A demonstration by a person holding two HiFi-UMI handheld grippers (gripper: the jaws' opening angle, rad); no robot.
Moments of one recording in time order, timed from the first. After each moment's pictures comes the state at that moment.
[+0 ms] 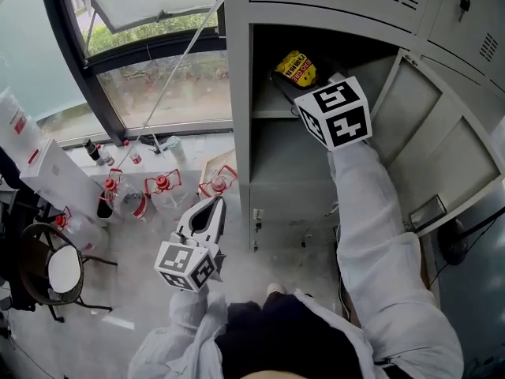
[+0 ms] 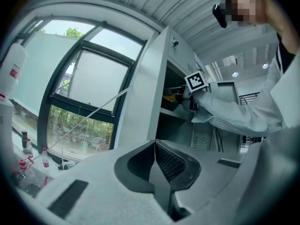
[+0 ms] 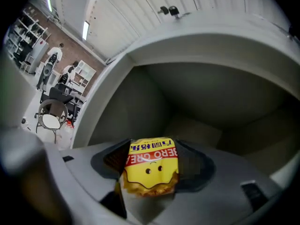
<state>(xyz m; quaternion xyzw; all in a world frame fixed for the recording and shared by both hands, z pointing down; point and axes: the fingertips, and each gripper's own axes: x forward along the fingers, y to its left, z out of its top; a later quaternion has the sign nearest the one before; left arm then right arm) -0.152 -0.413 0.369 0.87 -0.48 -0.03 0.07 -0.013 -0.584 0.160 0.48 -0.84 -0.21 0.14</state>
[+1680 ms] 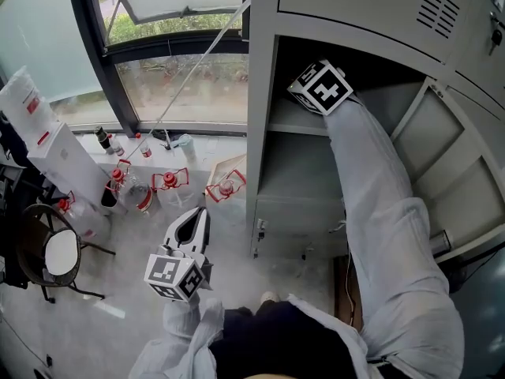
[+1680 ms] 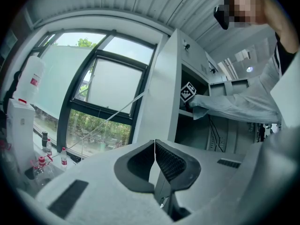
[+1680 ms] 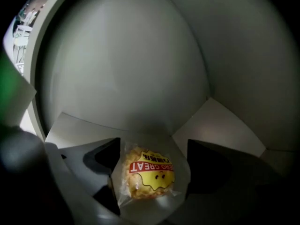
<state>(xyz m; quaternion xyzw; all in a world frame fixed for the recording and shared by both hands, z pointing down) -0.203 -0.411 0.380 0.82 -0.56 -0.04 0.08 -0.060 -0.697 0.214 0.34 -0.85 -0.25 0.32</state>
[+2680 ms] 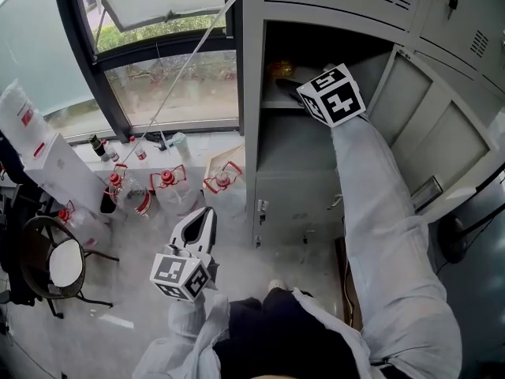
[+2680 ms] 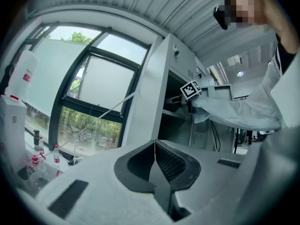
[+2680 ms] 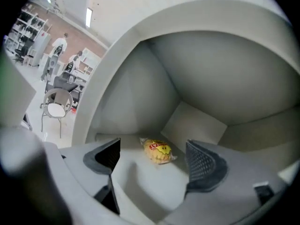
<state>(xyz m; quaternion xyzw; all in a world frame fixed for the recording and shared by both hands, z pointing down) -0.194 -0.354 0.380 0.86 -0.51 -0.04 0.08 -0.012 -0.599 0.188 0.47 -0.83 -0.19 0.23</state>
